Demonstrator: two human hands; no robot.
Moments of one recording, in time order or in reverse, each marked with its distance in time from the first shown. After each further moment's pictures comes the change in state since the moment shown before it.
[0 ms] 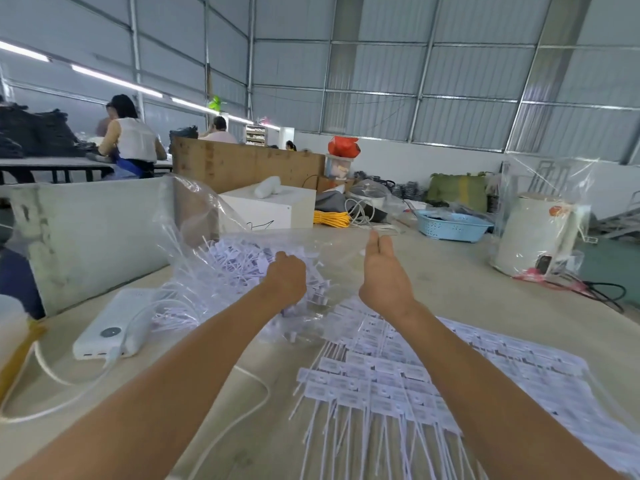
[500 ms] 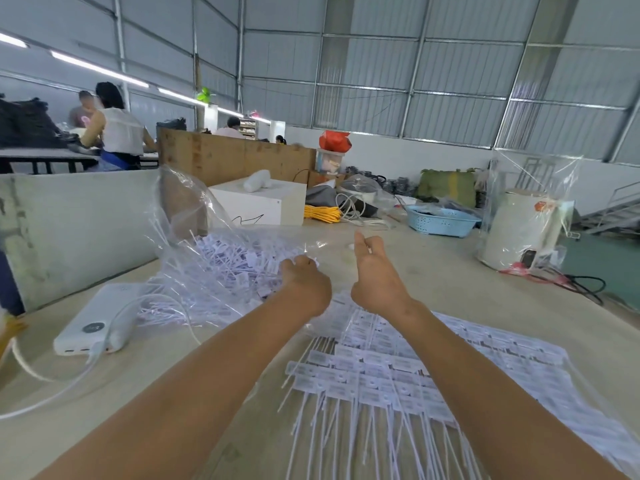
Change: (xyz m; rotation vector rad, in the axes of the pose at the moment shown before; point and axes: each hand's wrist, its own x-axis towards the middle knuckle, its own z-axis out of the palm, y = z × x) left_hand -0.023 0.055 -0.006 0.490 -0.185 0.100; right_hand -0.010 0.009 -0.003 0.081 -0.062 -0.084
